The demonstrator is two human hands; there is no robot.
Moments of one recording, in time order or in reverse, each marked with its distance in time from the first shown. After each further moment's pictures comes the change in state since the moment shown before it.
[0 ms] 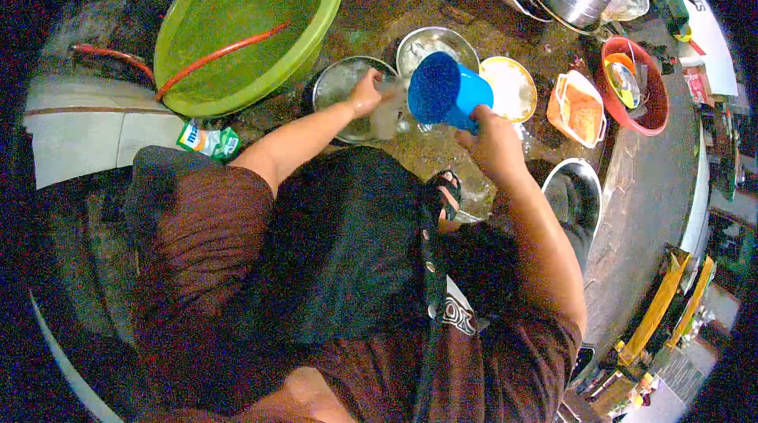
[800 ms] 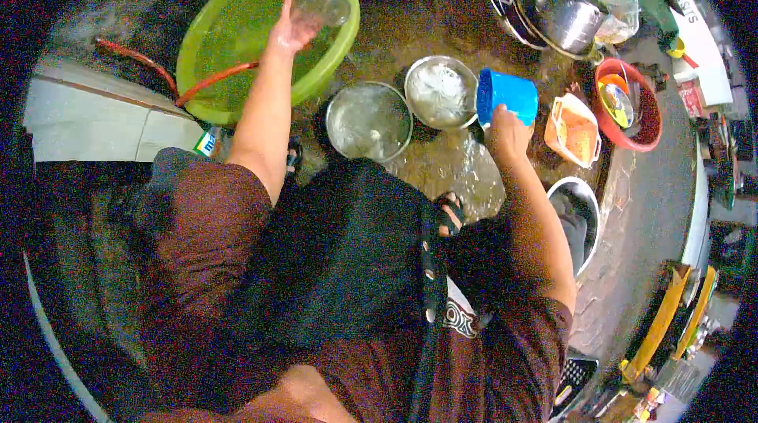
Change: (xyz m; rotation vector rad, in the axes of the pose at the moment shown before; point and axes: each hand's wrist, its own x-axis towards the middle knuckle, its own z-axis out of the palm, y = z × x) left_hand 0.042 0.066 -0.238 -1.398 0.157 0.026; right_hand 0.046 0.032 0.012 -0.365 0.233 0.122
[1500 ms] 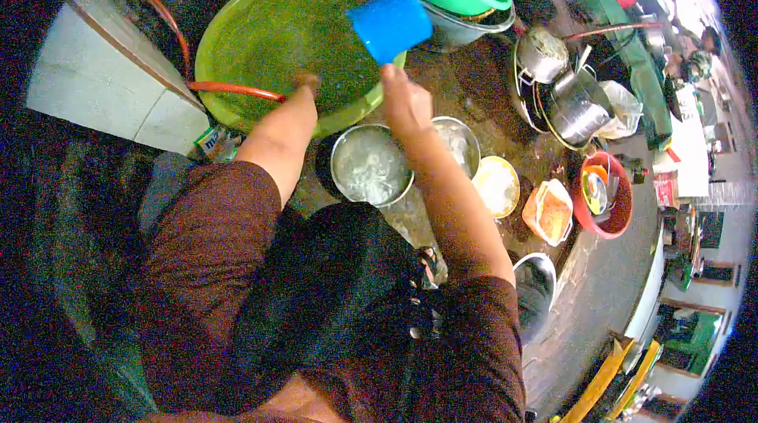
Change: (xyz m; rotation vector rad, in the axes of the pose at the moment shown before) left_hand 0.060 -0.048 -0.145 0.235 1.035 0.130; right_hand 0.111 -0.246 -0.026 0.402 0.232 -0.559
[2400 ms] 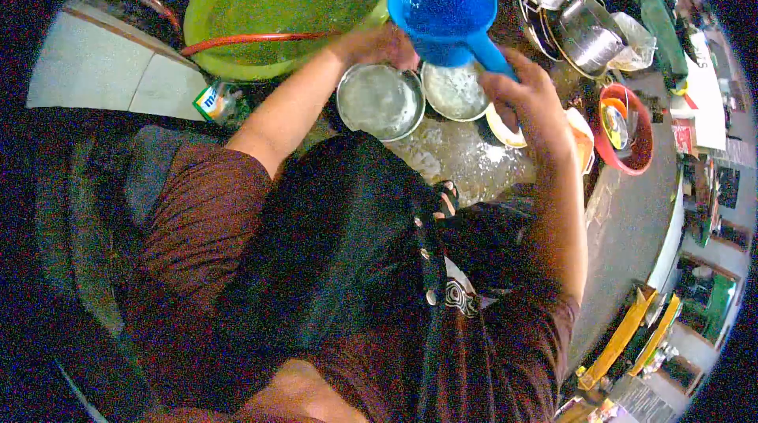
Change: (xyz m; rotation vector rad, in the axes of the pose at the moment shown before) left_hand -0.189 -0.004 -0.018 0.160 -2.087 0.227; right_hand -0.132 -0.003 -0.194 0.883 -0.272 0.518
